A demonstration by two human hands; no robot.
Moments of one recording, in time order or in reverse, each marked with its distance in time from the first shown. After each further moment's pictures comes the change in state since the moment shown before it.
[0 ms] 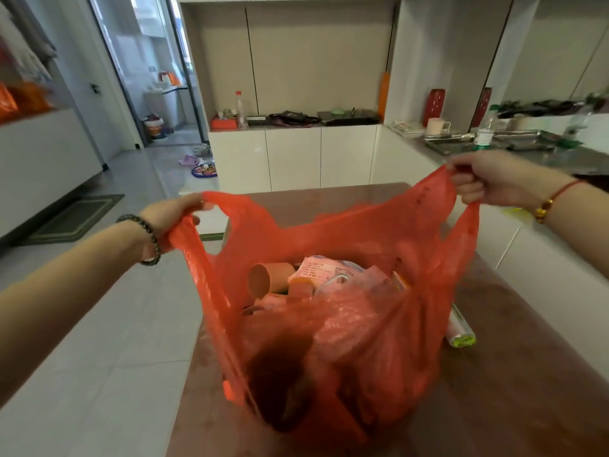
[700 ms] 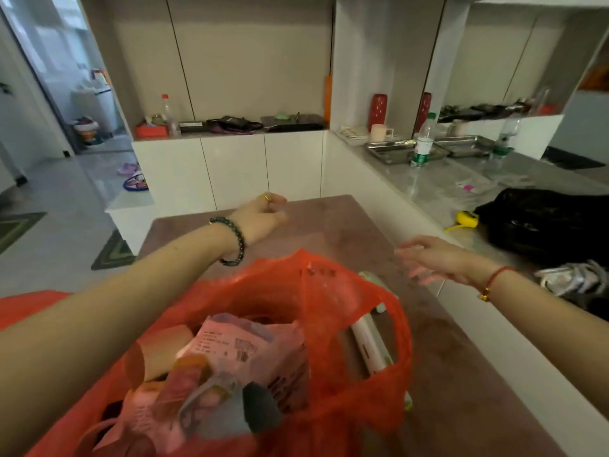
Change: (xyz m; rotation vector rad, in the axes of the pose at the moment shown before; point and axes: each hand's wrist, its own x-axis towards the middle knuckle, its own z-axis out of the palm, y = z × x) left_hand 0.078 0.095 0.277 0.477 -0.325 0.451; right_hand 0.100 0.103 -0.116 -0.401 0.102 0.150
